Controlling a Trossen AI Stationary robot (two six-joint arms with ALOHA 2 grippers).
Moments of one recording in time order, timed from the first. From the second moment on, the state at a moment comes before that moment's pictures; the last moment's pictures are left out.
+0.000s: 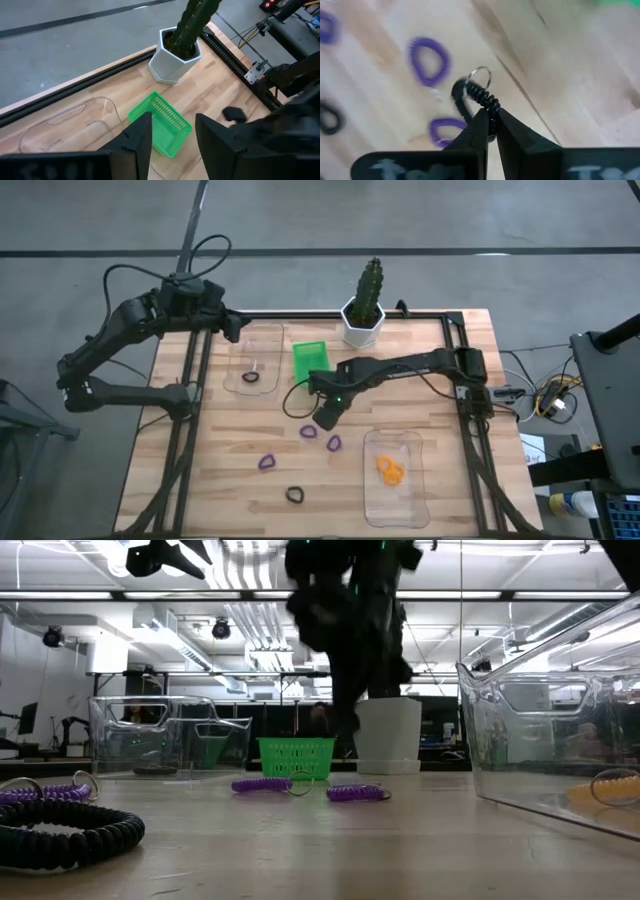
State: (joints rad) left arm 0.52 0.97 1.38 -0.96 -0.02 -0.47; right arm 0.00 2.01 1.65 -0.91 -0.11 0.69
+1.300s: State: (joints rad) left arm 0.42 1.15 1.38 -0.56 0.36 -0.55; right arm -0.06 1.86 2.17 -0.86 0.37 0.54
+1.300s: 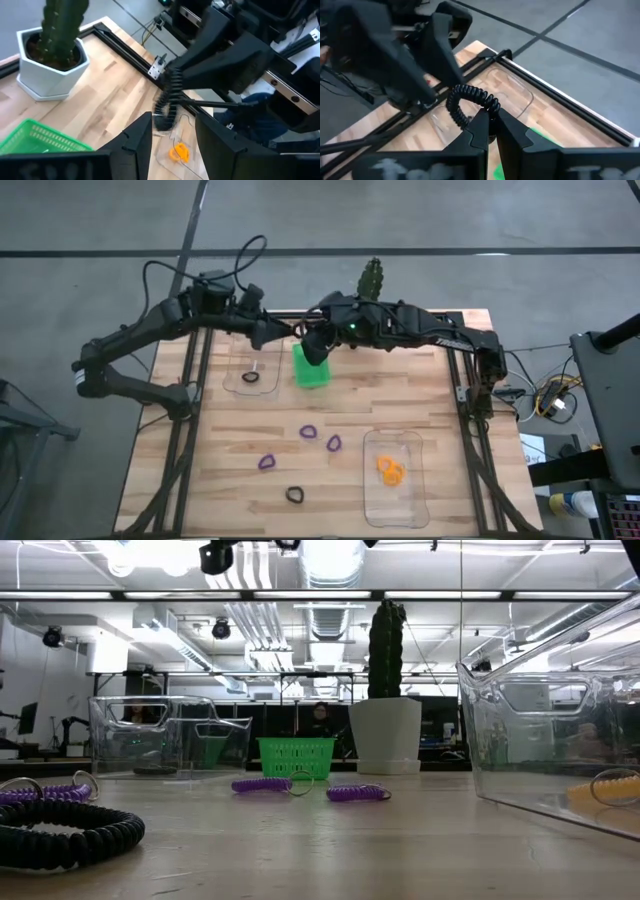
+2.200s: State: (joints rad) left arm 0.40 1.19 1.38 -0.53 0.28 -0.57; right arm -0.07 1.86 2.17 -0.83 0.31 0.55
